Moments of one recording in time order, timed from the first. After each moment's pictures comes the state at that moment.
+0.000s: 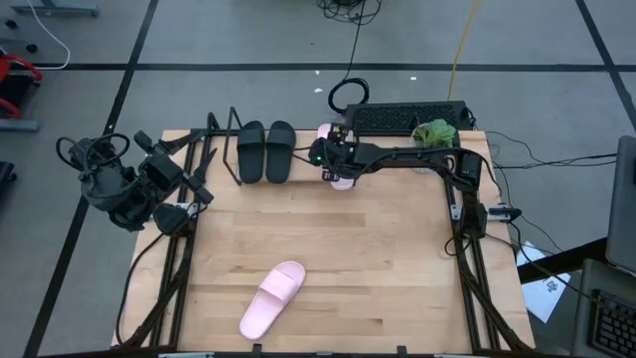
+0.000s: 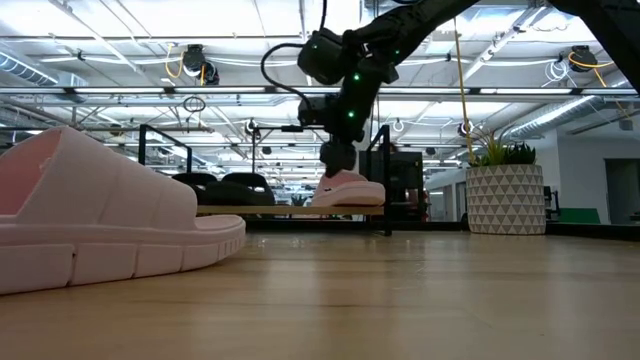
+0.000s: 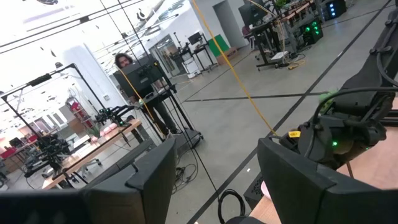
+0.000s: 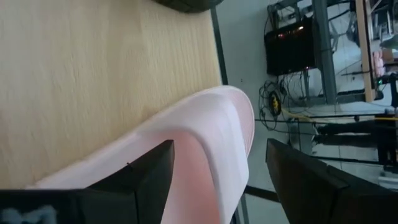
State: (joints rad) left arm -0.68 0.94 1.28 -0.27 -1.57 0.52; right arm -0.29 1.99 1.51 -0.43 0.66 -0.45
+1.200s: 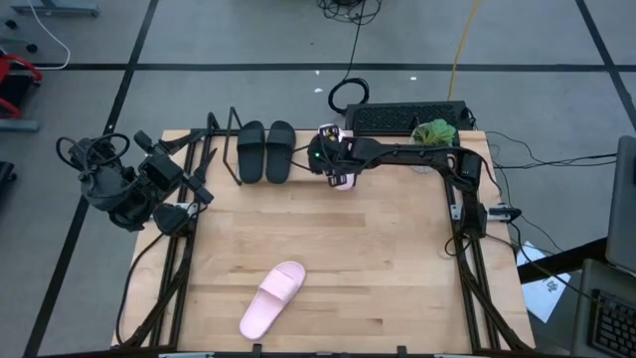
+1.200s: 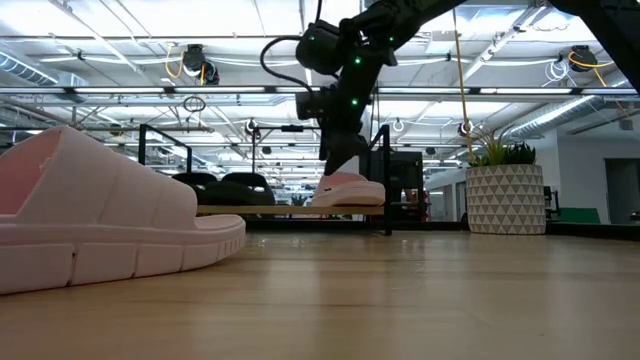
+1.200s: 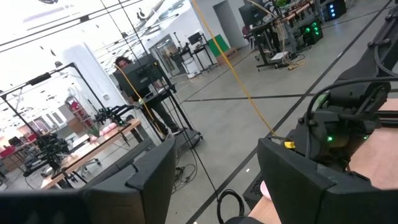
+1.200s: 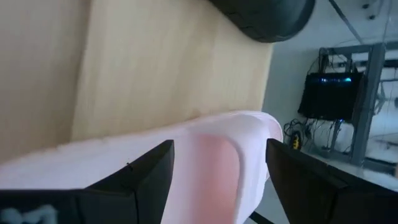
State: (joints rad) left arm -0.68 0.94 1.28 -0.27 -1.57 0.51; right arm -0.29 1.99 1.60 -0.60 0.45 -0.70
